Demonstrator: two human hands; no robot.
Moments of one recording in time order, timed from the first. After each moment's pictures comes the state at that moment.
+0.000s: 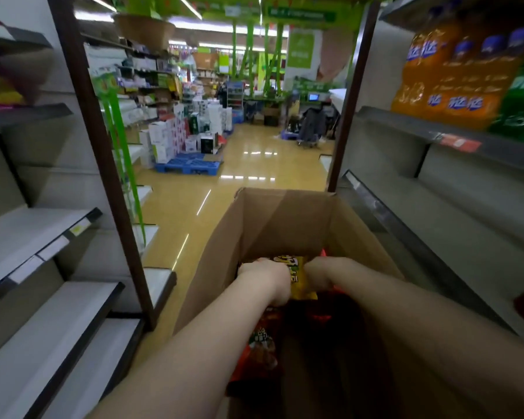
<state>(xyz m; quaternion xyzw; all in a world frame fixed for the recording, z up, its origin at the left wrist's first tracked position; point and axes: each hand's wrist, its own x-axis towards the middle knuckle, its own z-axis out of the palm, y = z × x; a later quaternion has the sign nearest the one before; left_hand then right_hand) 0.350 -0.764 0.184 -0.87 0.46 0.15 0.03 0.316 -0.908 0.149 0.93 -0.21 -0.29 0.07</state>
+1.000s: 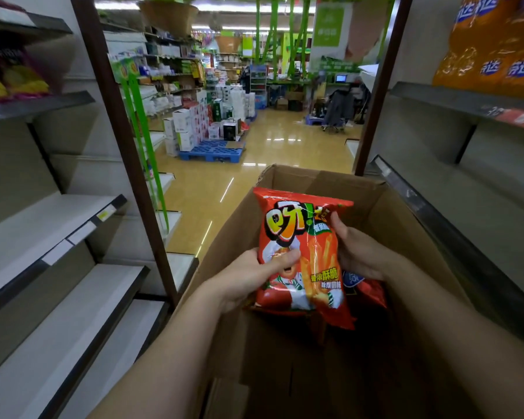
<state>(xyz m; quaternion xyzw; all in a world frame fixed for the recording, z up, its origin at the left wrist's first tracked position) 0.381 -0.723 0.164 -0.68 0.26 0.42 -0.54 0.302 -0.940 0.144 0.66 -0.17 0.03 -0.73</state>
